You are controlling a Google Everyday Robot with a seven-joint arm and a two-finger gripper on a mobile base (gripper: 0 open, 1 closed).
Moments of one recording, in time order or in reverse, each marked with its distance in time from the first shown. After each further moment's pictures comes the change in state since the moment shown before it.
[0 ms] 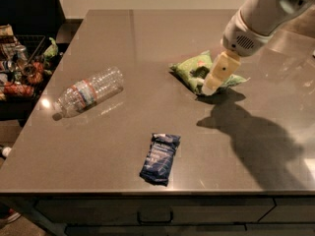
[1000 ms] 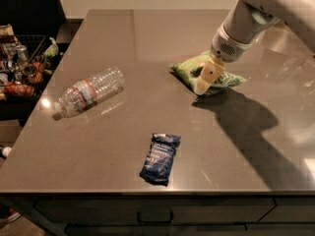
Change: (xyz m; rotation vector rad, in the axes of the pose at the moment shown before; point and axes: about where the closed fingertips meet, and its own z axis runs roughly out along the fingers) arm 0.002 -0.030 0.058 -0.030 0.062 0.075
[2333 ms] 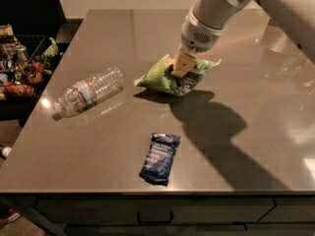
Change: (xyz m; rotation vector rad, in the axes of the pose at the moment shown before) arm -0.075 0.058 -0.017 -0.084 -0.043 -0.256
